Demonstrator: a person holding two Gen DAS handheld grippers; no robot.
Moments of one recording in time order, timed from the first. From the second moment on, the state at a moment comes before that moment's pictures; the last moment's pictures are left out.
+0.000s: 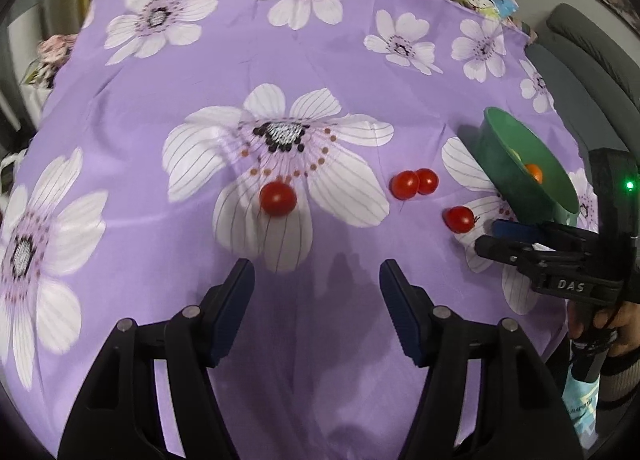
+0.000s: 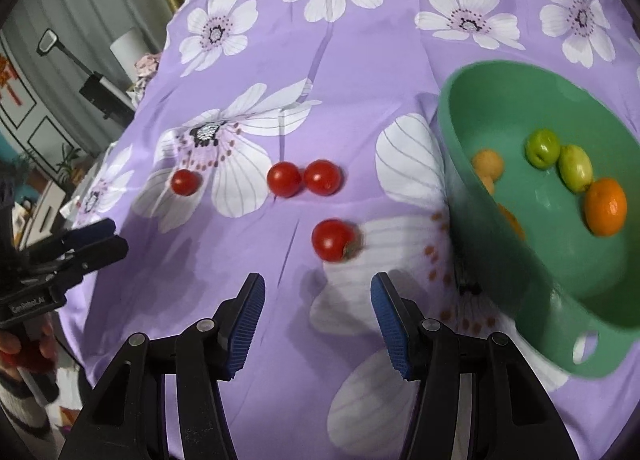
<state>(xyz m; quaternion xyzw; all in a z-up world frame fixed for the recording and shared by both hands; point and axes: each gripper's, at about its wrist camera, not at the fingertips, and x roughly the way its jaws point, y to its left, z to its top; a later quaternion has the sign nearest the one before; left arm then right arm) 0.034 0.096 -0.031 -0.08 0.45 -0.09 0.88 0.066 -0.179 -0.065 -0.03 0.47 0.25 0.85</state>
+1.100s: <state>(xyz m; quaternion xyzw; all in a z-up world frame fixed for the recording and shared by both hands) 0.117 0.091 -0.070 0.00 0.50 -0.10 0.86 0.095 -0.156 -0.080 -0.11 0.48 0.25 0.83</state>
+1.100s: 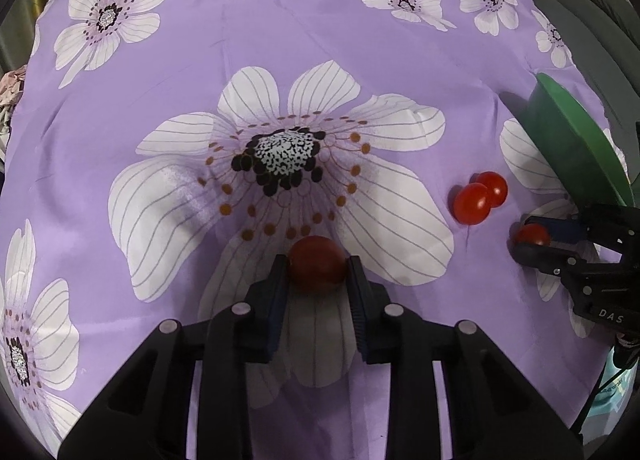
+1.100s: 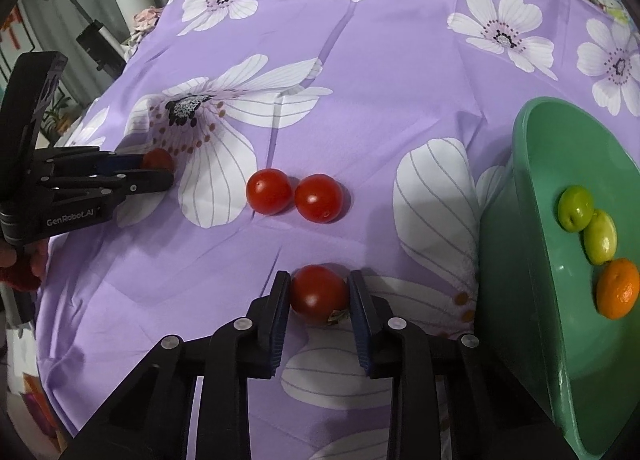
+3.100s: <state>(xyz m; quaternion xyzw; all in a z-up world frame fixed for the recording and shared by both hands) 0.016 0.010 -0.015 -0.03 0.46 -0.15 0.87 0.016 -0.211 -0.035 0.01 0.40 0.34 0.85</state>
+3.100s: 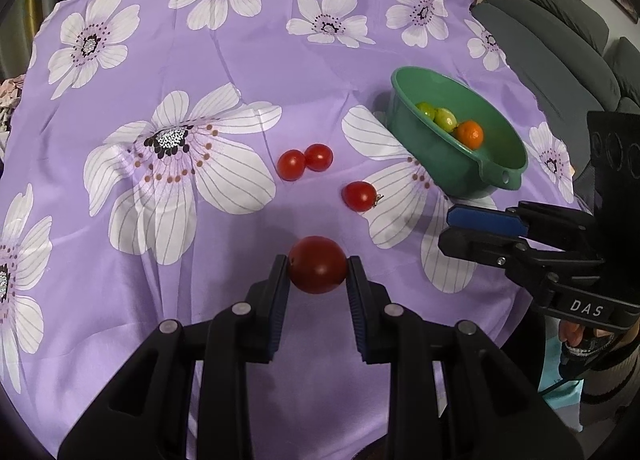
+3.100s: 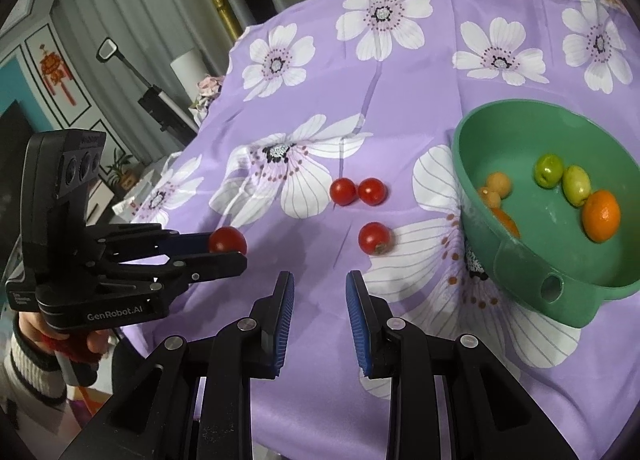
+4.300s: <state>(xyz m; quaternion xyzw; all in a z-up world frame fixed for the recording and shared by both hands) 0.080 -0.110 0.035 0.02 0.40 -0.27 0.87 0.033 -0.311 0.003 0.08 0.33 0.25 0.91</state>
